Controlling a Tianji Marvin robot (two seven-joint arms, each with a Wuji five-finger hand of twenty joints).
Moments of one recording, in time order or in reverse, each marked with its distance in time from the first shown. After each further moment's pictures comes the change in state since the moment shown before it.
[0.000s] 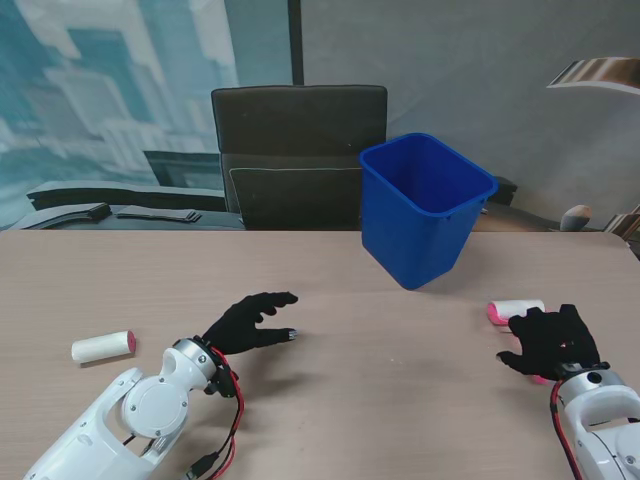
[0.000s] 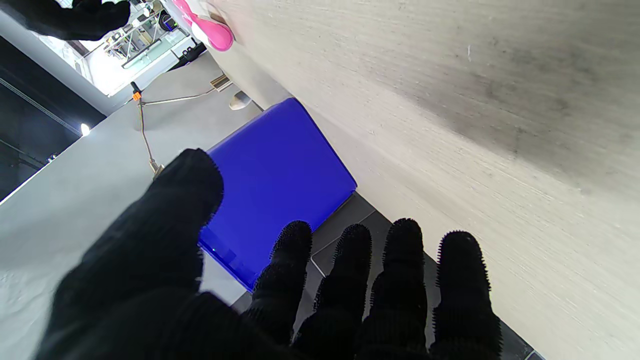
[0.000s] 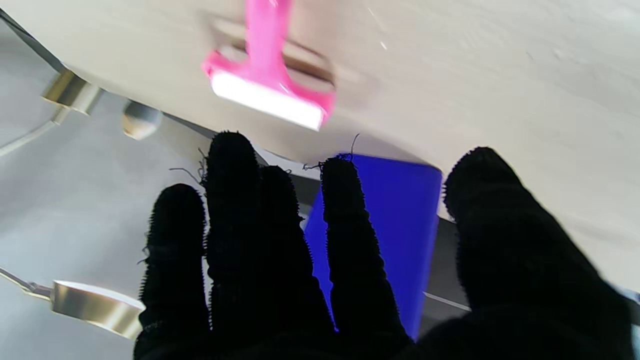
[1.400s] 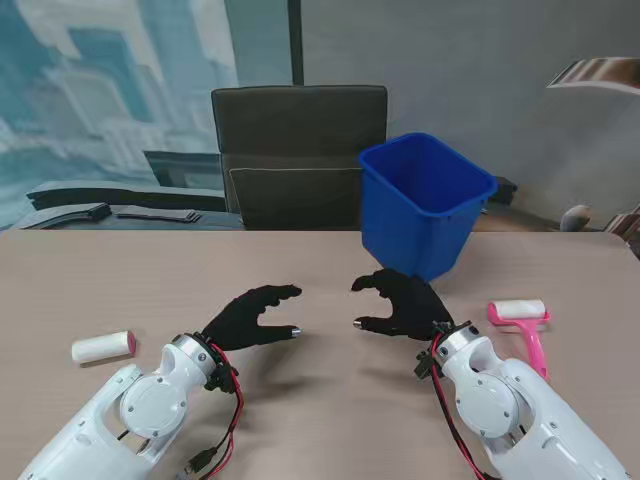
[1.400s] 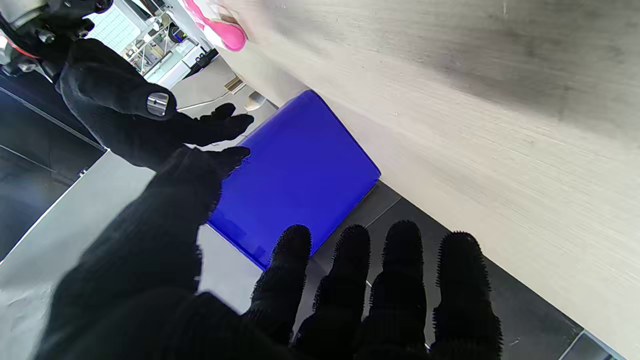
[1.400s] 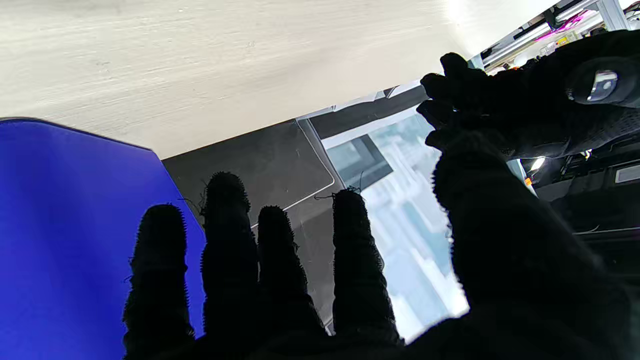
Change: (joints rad) left arm 0.000 0.004 -0.008 -0.029 0.061 -0.050 0.011; right arm 0.454 -0.044 -0.500 0.299 0.699 -0.222 -0.131; left_hand -0.001 0.000 -0.014 0.000 -0.029 -0.001 0.000 -0.012 -0.001 -0.010 -0.011 0.000 0.000 -0.006 -0.024 -0.017 -0.002 0.000 -0.010 -0.037; right_hand 0.006 -0.121 0.094 -0.010 -0.238 -0.095 -0.094 -0.039 -0.313 -0.028 -0.172 -0.186 -0.225 0.014 -0.345 -0.147 -0.197 0.092 -0.202 -0.093
